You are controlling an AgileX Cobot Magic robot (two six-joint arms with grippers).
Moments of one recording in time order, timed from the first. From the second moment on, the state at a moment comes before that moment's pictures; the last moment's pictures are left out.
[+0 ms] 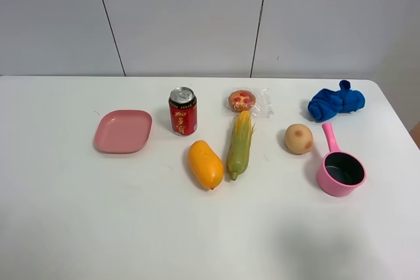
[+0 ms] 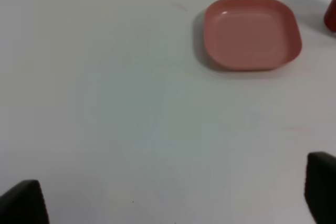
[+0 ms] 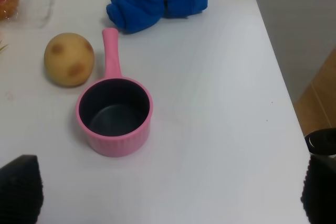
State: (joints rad) left arm 0.24 0.11 -0.51 -0.19 1.07 0.17; right arm 0.03 0.00 -0.48 -0.15 1.06 0.05
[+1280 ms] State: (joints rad) left arm 0.22 0.73 -0.75 -0.32 0.82 0.40; right arm 0.03 0.00 -0.48 -0.15 1.06 0.05
